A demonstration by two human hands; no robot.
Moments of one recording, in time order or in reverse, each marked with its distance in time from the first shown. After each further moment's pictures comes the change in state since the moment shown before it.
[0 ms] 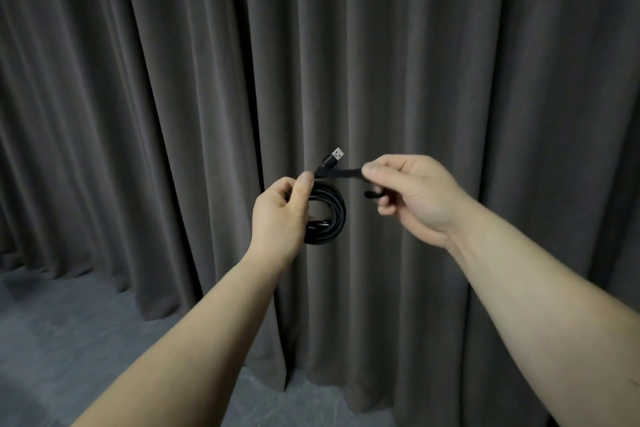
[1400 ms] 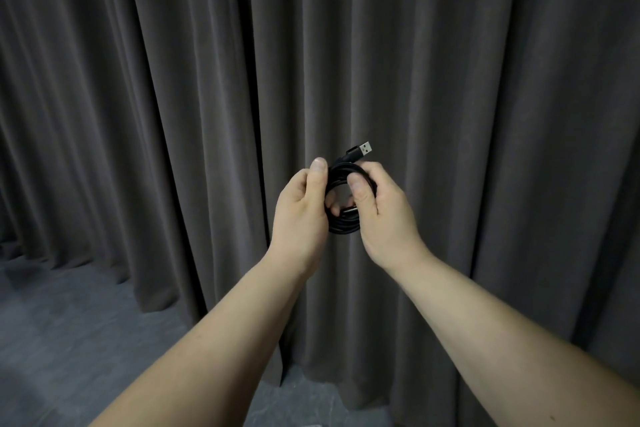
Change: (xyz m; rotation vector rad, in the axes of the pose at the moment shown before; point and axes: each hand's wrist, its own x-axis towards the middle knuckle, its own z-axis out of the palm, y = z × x) left_hand -0.014 0.017 0.028 -0.161 -0.037 0.000; right_hand 0.013 0.059 0.023 -0.535 0.287 -0.421
